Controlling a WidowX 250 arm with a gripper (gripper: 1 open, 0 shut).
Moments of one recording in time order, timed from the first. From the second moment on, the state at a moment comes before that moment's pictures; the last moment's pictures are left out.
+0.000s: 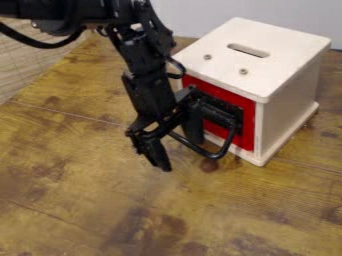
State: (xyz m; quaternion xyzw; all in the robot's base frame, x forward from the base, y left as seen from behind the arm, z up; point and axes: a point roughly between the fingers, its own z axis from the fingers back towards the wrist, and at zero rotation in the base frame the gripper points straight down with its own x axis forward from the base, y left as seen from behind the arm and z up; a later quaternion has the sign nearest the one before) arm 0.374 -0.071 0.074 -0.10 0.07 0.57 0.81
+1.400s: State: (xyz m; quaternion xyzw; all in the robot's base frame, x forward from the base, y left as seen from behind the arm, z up) arm 0.359 -0.080 0.077 -0.11 0.10 0.59 0.79
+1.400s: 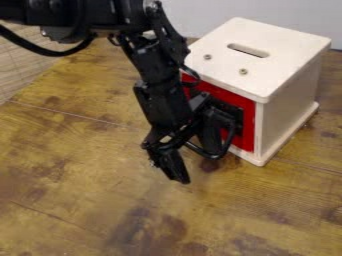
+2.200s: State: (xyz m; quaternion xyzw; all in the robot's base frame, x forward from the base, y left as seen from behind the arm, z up) arm 0.372 -0.067 0.102 -0.13 0.10 0.56 0.81
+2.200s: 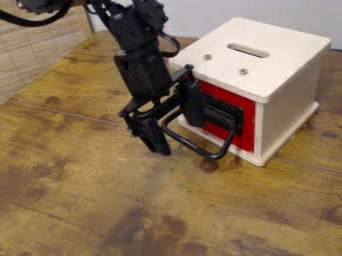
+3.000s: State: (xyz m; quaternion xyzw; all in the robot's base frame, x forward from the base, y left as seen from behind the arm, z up) arm 0.371 -0.049 0.087 -0.14 0.09 0.56 0.81
